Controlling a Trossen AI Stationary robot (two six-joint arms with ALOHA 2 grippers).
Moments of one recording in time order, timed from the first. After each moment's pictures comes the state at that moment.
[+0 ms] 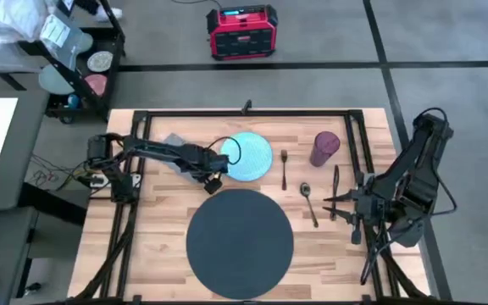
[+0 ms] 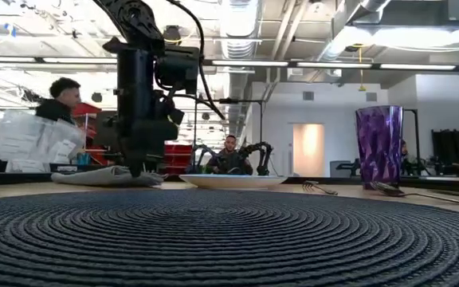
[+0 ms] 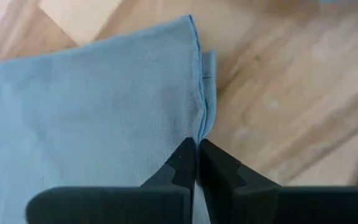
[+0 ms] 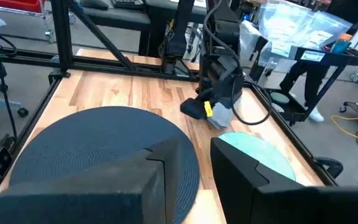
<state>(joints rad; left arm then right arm) 0.14 1.72 1.05 -0.89 -0.26 -0.61 1.01 0.97 0.98 -0.68 1.12 0.44</state>
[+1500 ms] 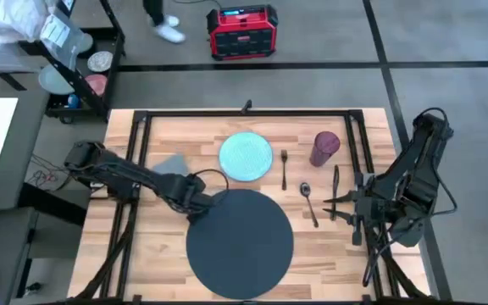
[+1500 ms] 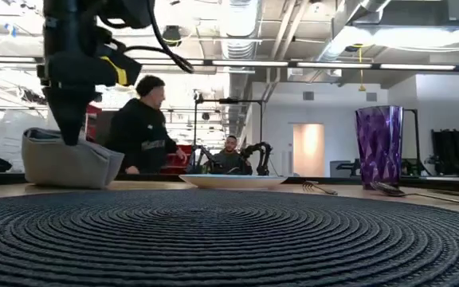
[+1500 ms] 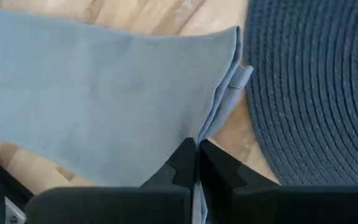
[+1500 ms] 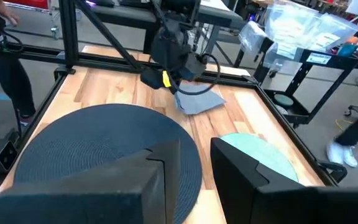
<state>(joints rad) -0.28 1.55 1.05 -1.15 -0.22 -0.99 1.01 0.97 0.98 -0.66 1.10 0.41</state>
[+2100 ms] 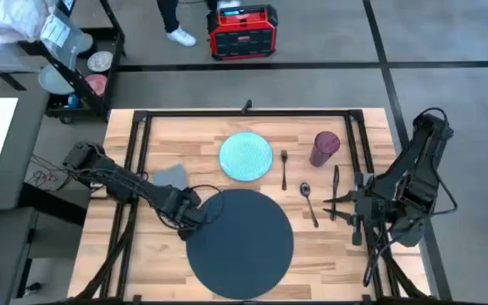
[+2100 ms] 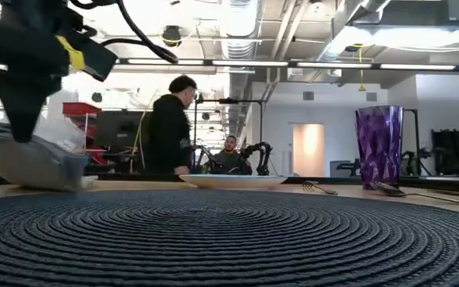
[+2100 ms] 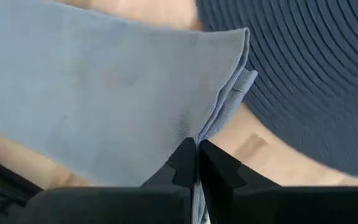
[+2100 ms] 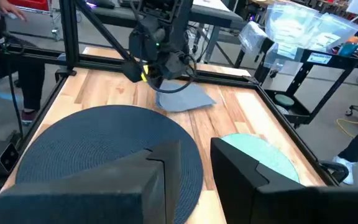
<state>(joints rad) -0.42 1.55 1.05 -1.17 -0.06 -1.01 1.01 0.97 0.98 -0.66 1.10 0.41</state>
